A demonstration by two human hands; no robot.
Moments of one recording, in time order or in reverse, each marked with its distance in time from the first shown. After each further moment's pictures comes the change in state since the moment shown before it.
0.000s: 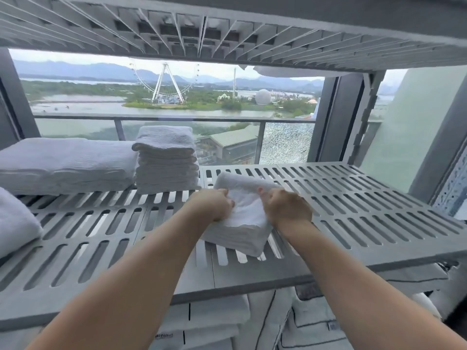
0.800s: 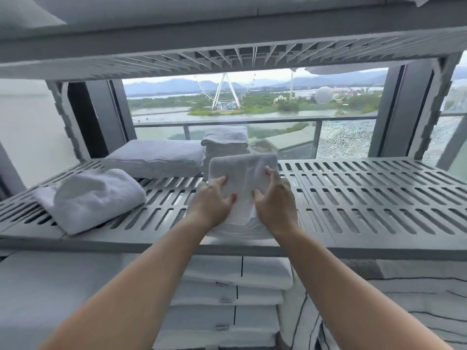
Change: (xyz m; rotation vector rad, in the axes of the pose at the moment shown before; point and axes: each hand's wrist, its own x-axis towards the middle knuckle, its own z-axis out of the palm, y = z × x) left_hand -0.148 -0.078 0.017 -0.467 0.477 -0.164; right_hand -0.106 -0.098 -0.012 0.658 0.052 -0.196
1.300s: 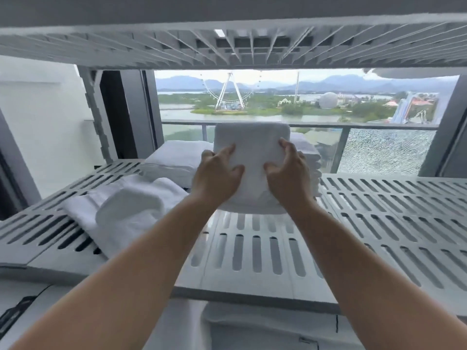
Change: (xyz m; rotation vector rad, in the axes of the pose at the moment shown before) left_hand 0.128 -0.139 -0.113 -0.096 0.234 0.083; right_hand 0.097 -0.127 0.161 0.075 0.102 -0.070
